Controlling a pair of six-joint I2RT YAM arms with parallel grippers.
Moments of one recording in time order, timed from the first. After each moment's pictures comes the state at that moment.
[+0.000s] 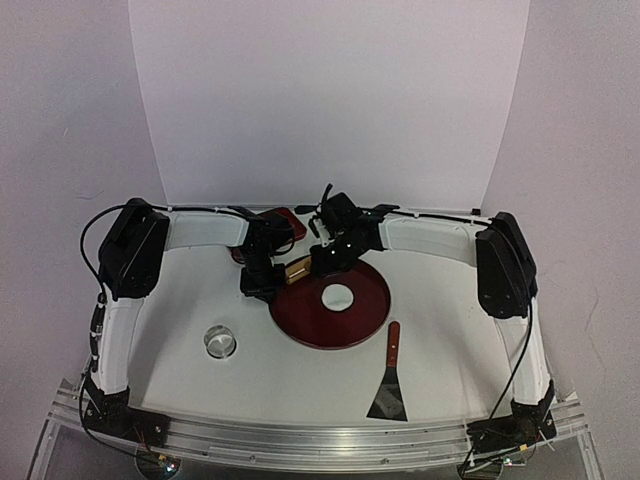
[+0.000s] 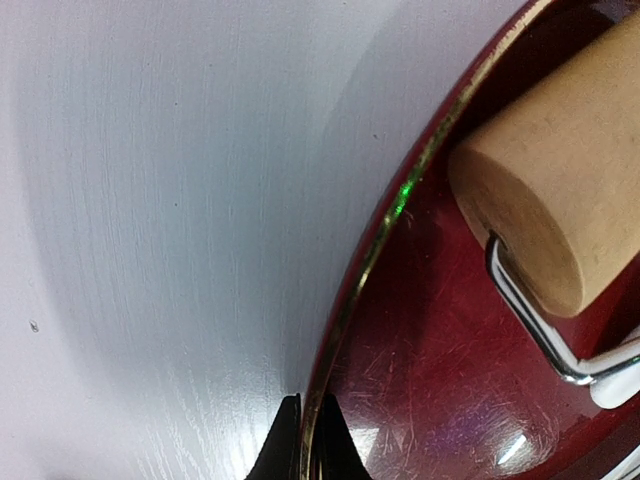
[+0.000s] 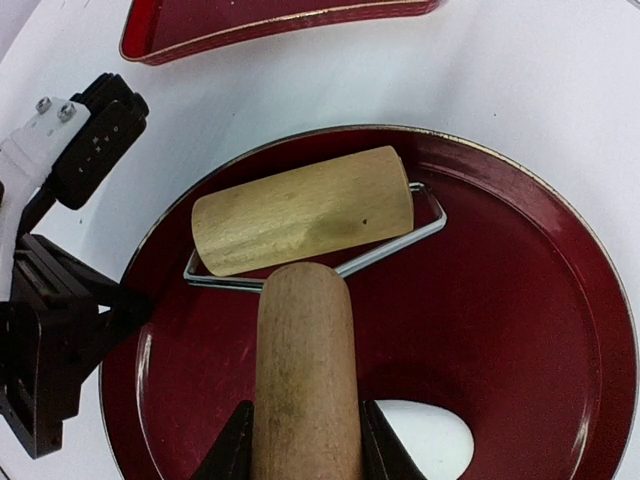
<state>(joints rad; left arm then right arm) -0.69 2.20 1.68 -0.89 0.04 -0.75 0.79 2.25 1.86 -0.61 0.00 0.32</state>
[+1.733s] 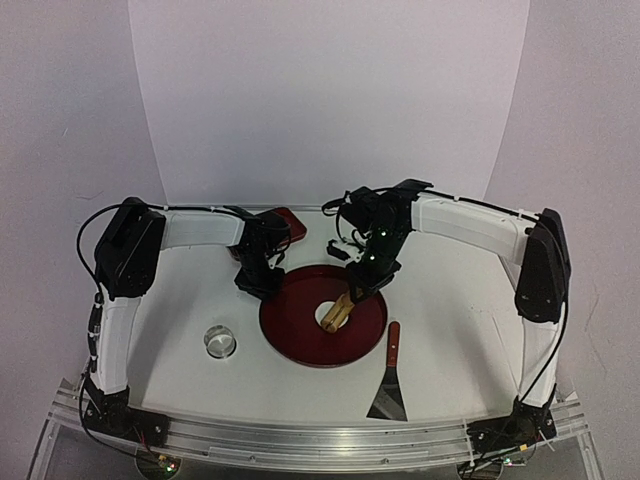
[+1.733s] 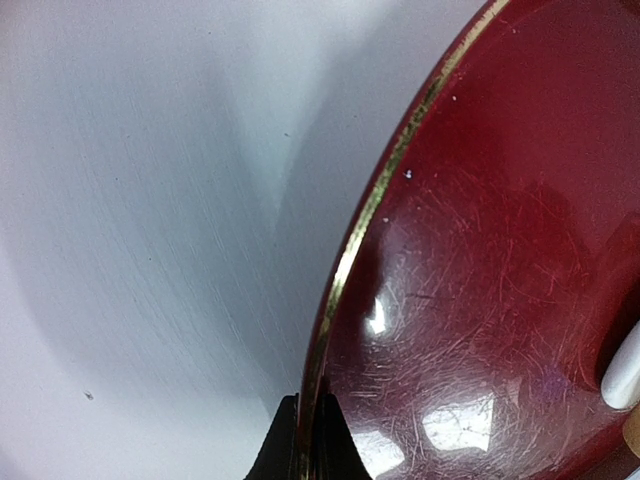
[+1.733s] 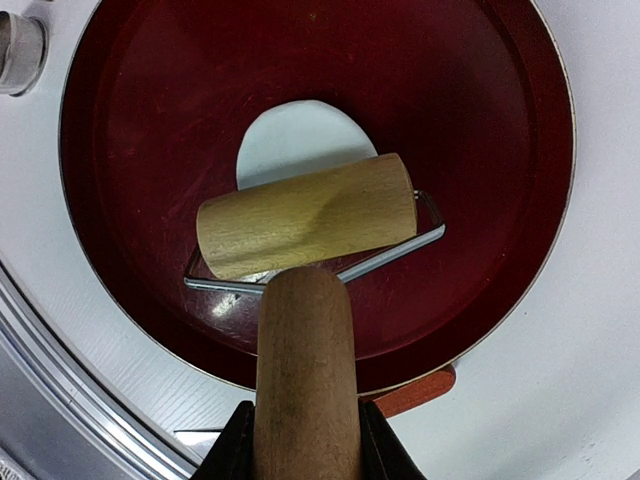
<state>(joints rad) -0.68 2.18 1.65 -0.88 0.03 -0.36 0.79 2.02 1.82 -1.18 -0.12 0.00</state>
